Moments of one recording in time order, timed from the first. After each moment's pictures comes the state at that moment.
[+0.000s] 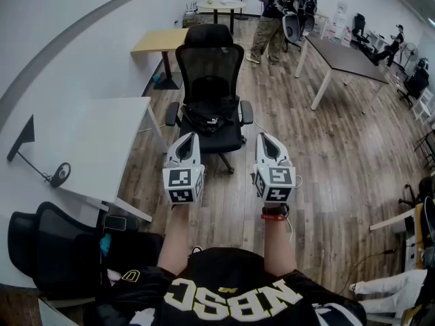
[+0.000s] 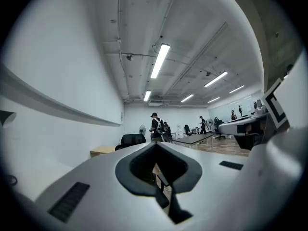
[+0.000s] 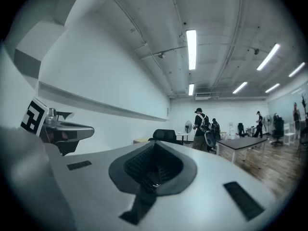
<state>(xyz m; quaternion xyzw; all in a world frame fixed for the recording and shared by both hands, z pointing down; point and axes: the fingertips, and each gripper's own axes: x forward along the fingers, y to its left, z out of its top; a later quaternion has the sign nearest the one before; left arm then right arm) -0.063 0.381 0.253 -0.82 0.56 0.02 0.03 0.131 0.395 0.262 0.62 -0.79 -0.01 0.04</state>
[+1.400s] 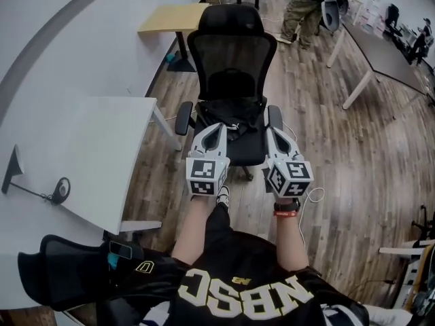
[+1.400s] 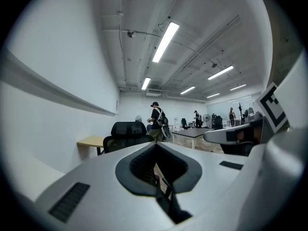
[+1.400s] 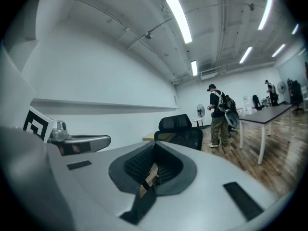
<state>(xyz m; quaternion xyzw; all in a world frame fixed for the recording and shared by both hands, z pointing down) -0.024 0.087 0.334 -0.84 0.53 0.00 -0.01 0.114 0.096 0.359 0.55 -0.83 0.09 0.01</state>
